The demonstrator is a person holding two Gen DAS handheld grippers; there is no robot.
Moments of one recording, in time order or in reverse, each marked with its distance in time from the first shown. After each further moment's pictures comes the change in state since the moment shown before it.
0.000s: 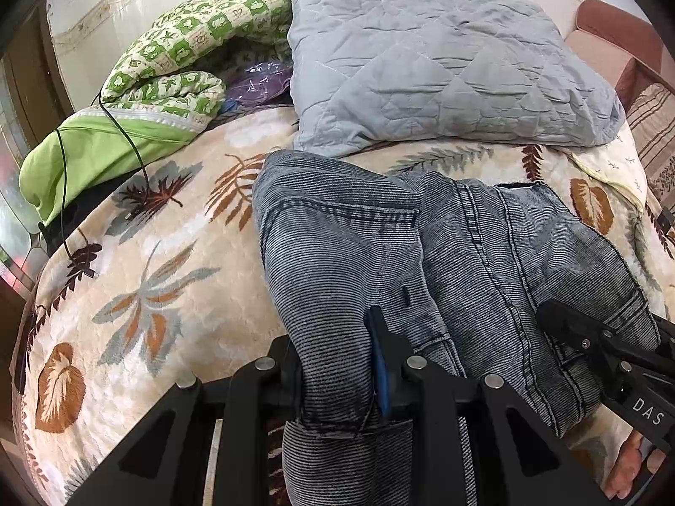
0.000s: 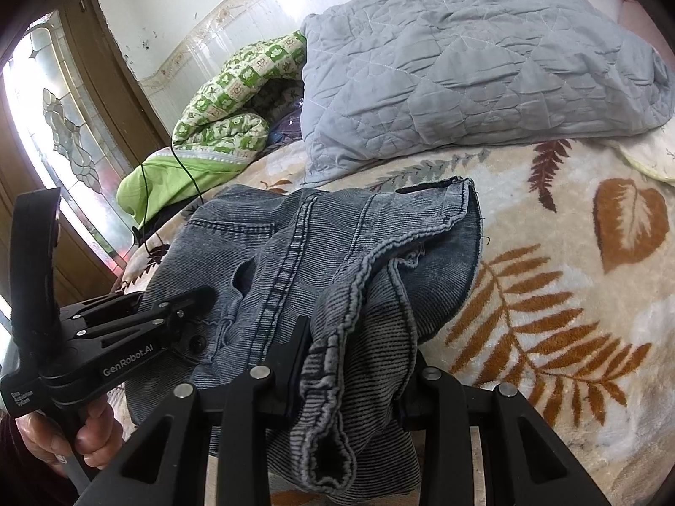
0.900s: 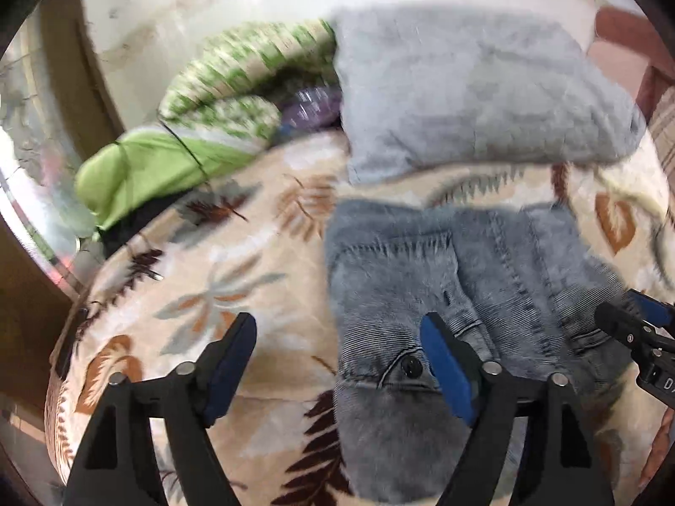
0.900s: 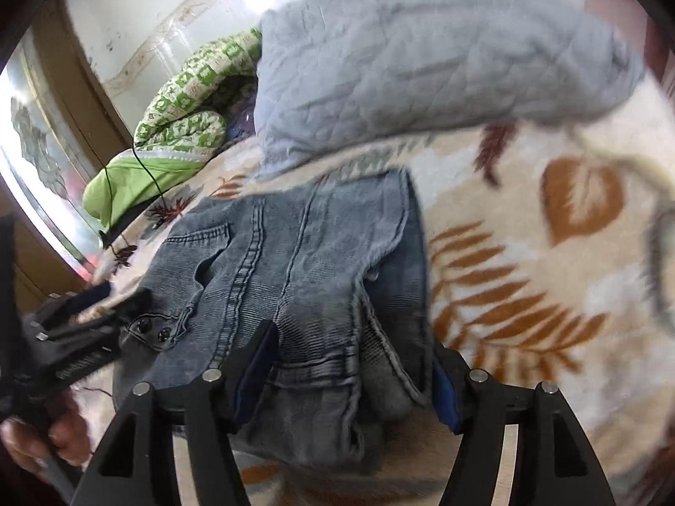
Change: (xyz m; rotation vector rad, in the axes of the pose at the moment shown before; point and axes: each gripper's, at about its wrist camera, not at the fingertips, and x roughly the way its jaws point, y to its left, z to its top) left arm -0.053 0.009 -0.014 -0.036 -0.129 0.173; right arm -0.033 -0.009 -0.006 0.020 -0.018 -0.175
